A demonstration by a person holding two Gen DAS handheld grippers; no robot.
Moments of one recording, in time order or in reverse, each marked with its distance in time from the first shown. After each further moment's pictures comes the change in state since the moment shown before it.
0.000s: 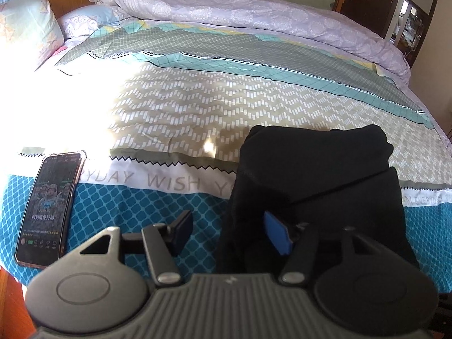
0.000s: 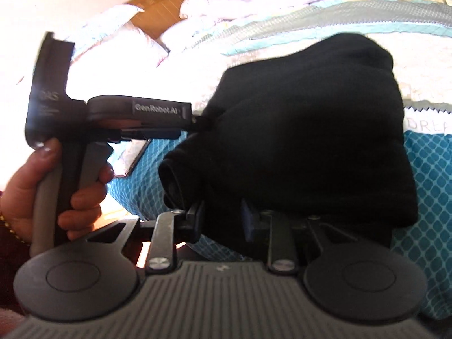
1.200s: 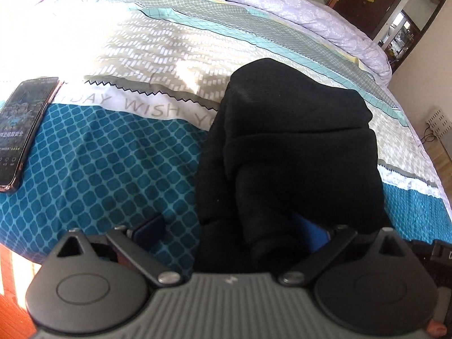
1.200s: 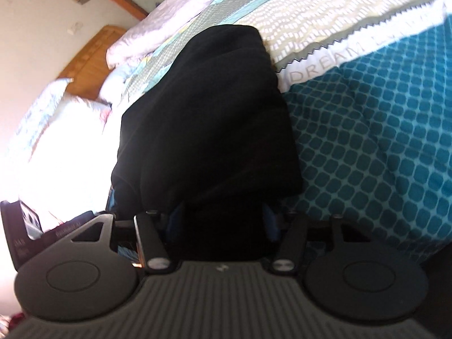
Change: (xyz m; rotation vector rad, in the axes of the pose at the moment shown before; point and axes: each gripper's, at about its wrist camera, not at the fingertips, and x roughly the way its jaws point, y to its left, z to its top) left arm 0.015 0.014 -0.050 -0.117 0.091 -0.179; right arm -0.028 -0.087 -0.025 0.454 -0.059 -0.055
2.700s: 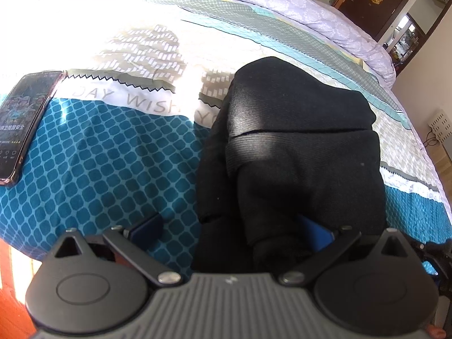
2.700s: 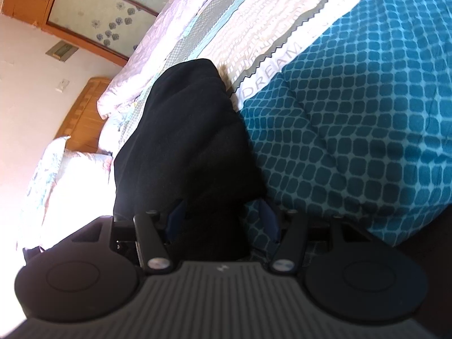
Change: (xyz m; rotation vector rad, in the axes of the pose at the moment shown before) left arm 0.004 0.001 0.002 -0.017 0.008 0.006; right arm -0.038 -0.035 -0.017 0.227 -0.127 0.034
